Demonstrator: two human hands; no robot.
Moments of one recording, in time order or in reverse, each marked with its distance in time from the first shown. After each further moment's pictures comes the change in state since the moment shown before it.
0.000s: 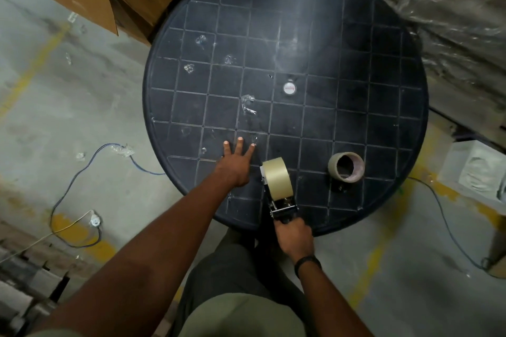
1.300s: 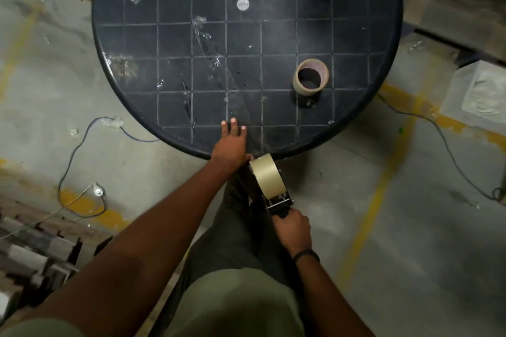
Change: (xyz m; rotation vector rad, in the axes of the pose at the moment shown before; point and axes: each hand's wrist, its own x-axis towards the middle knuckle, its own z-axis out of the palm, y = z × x) left_hand -0.071 0.112 0.146 0.042 0.121 -0.007; right_hand -0.021 0.225 0.023 0.115 -0.054 -0.106
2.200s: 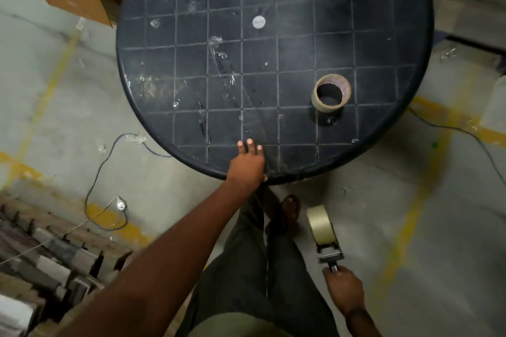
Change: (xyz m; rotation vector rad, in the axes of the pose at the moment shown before) left_hand 0.011 0.003 -0.002 0.132 0.007 0.015; right_hand 0.050 0.135 -0.005 -0.148 -0.062 0.233
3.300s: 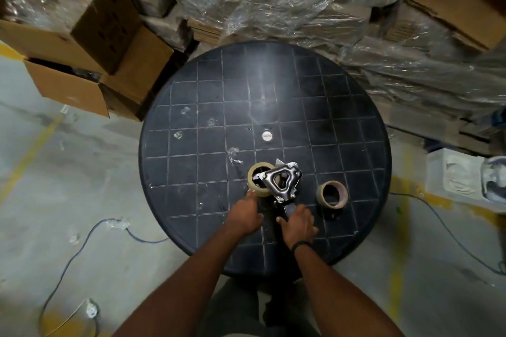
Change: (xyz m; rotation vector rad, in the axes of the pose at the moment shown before) left_hand 0.032 -0.110 -0.154 -0.472 0.093 0.127; right_hand -0.056 -0.415 -0.076 -0.125 0.499 -0.294
